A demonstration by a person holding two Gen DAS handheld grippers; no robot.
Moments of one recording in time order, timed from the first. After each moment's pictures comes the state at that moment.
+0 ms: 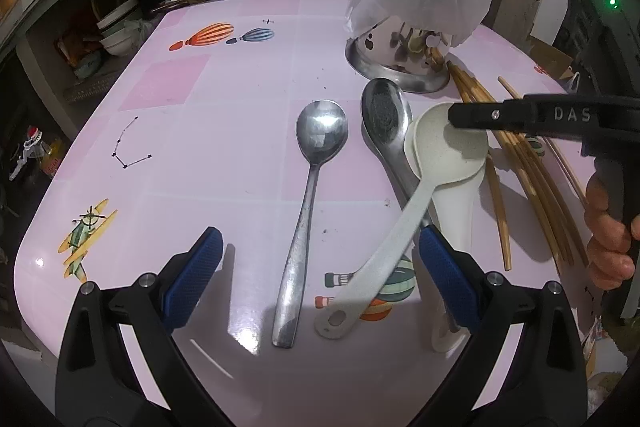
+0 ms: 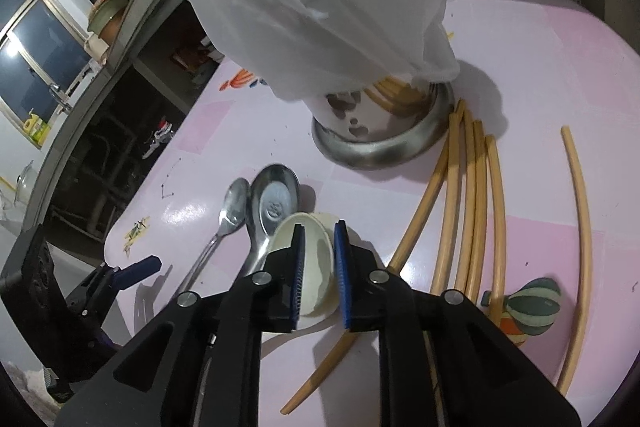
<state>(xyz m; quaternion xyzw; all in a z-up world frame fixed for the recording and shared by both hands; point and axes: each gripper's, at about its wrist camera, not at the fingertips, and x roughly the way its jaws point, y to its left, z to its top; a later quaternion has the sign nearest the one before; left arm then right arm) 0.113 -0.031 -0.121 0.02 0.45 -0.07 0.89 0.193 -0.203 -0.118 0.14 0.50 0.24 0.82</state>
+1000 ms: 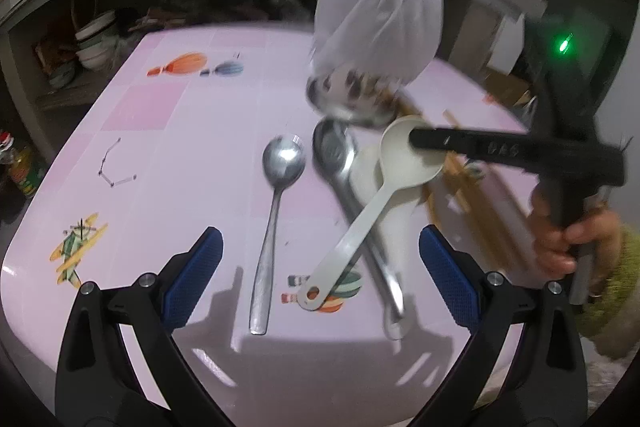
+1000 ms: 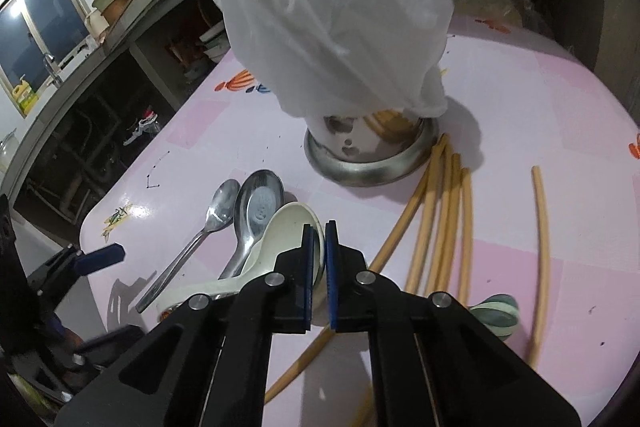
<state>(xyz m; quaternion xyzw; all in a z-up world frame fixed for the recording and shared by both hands) 0.091 -0.024 -0.085 -0.03 0.40 -0.15 0.91 0.183 -0.207 -0.093 0.06 0.45 0.22 0.86</state>
